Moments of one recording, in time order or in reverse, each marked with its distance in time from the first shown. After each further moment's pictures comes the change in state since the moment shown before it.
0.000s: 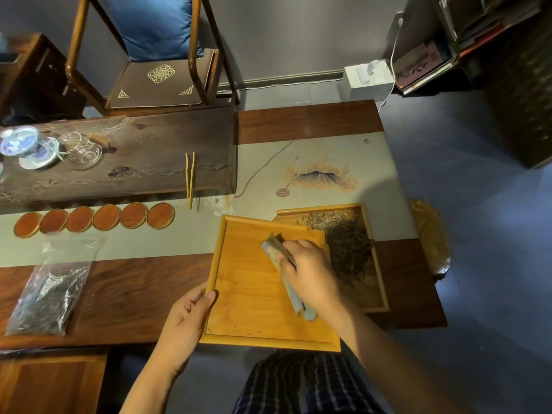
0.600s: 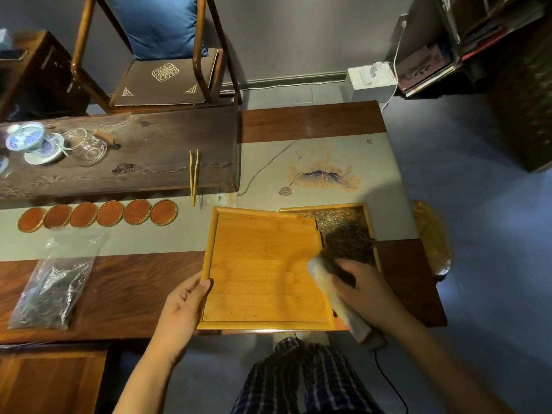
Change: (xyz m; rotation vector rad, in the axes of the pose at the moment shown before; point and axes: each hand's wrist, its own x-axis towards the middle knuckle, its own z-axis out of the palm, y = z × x) left_hand 0.002 0.007 -0.006 0.049 0.079 -0.001; right_hand -0.045 0.049 -0.053 0.191 -0.173 0.137
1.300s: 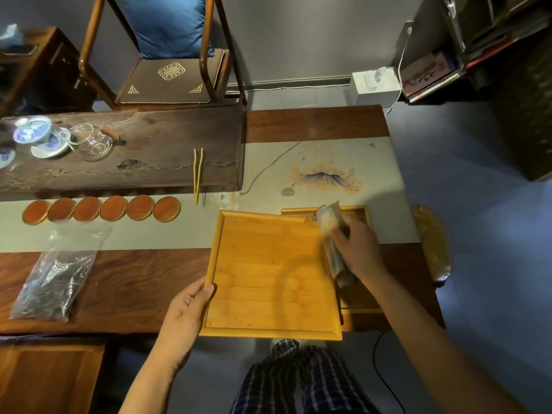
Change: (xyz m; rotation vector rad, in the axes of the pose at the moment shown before) left_hand -0.009 -0.009 0.005 -0.078 0.022 -0.020; right_hand 0.069 -0.007 -0.004 -0.031 0.290 0.081
